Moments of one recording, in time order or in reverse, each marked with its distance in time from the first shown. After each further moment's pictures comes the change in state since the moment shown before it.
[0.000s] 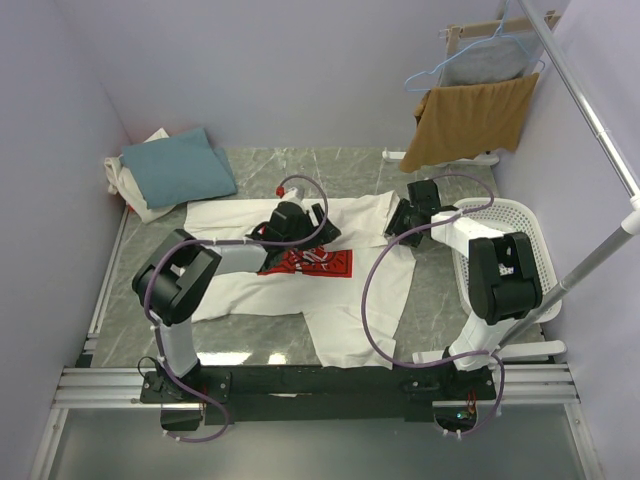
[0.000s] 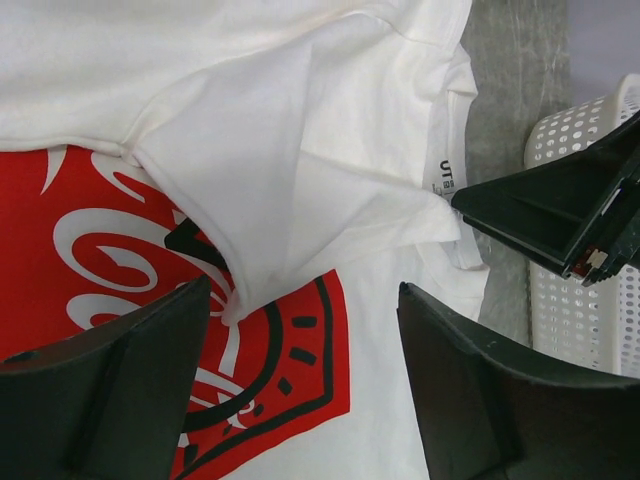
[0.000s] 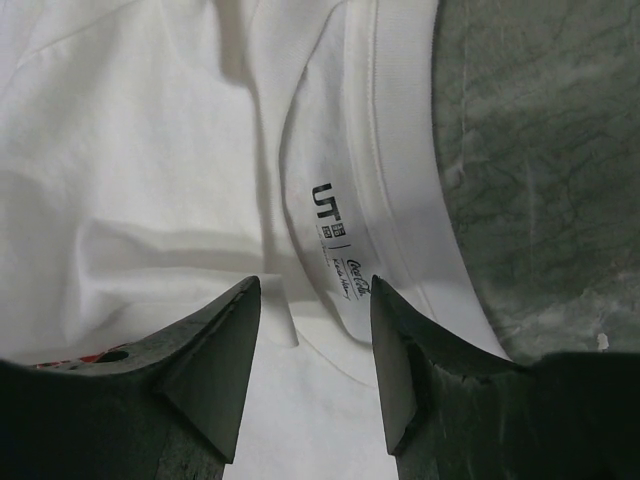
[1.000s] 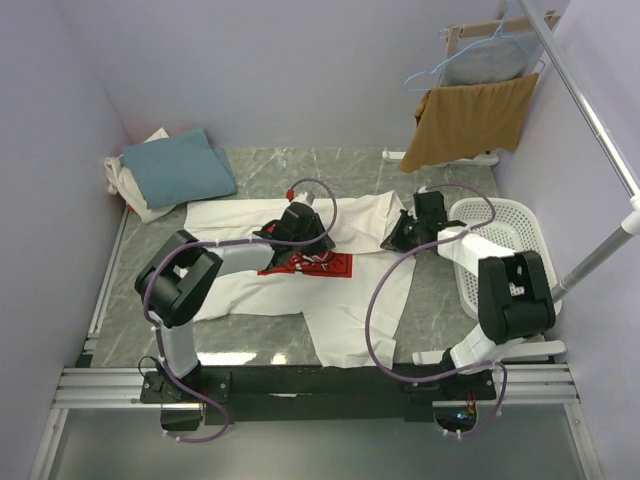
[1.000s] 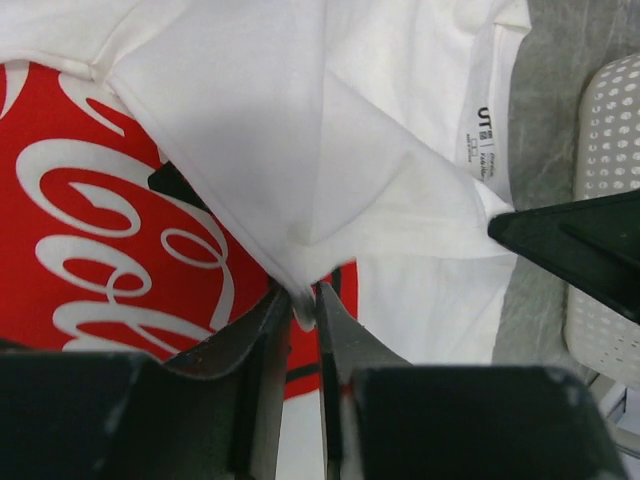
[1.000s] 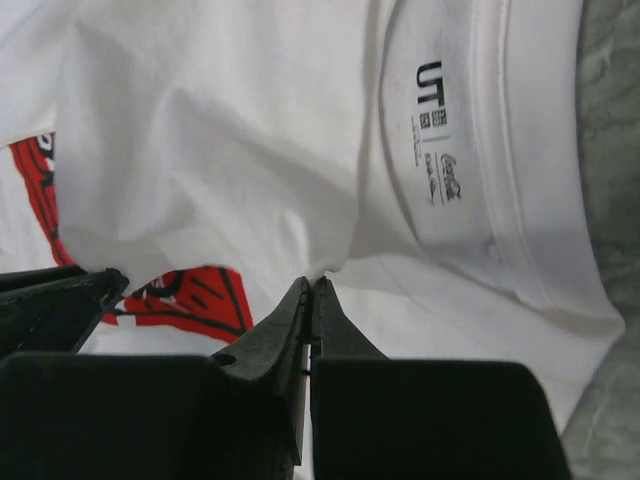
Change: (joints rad) left arm -0.057 0.023 0.075 -0.179 -0.035 0.008; right arm -0.002 -0.100 -0.140 0.096 -0.229 -0.001
